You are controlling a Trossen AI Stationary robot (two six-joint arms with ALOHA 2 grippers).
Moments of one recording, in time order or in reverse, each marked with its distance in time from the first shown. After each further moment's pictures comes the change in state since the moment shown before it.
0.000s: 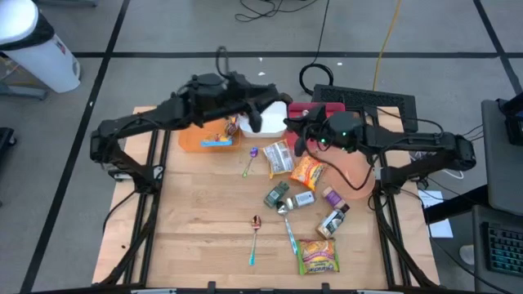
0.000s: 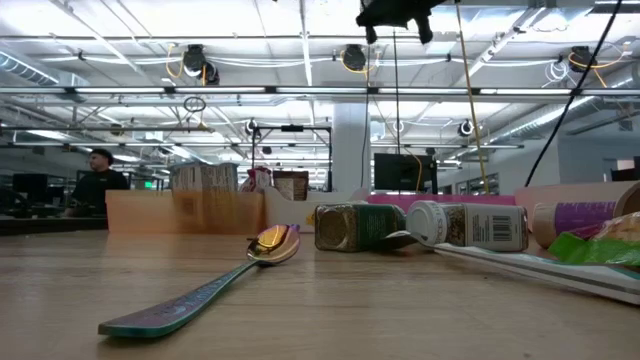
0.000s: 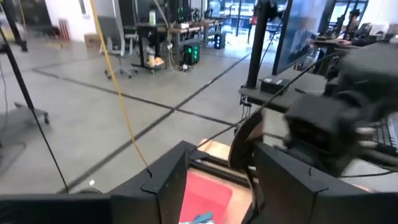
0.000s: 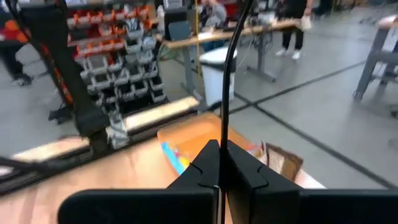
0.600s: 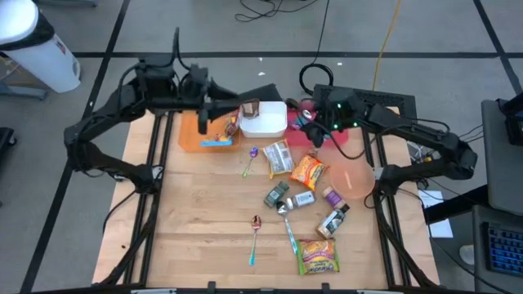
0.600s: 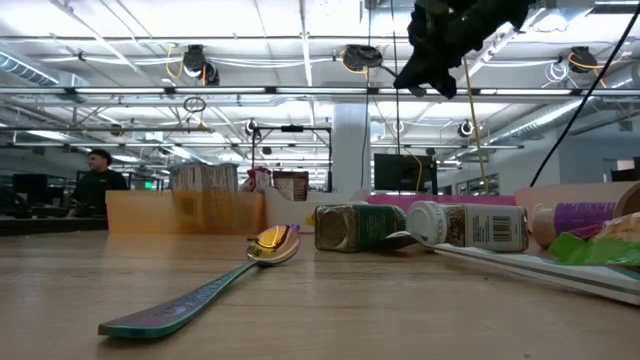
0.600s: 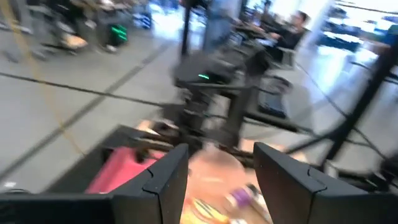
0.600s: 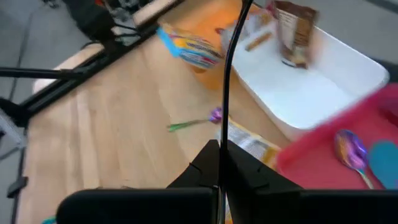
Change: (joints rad) left arm 0.138 -0.238 0.013 -0.328 0.475 -0.025; right arm -0.386 -0.011 0.000 -0.458 -0.607 0.062
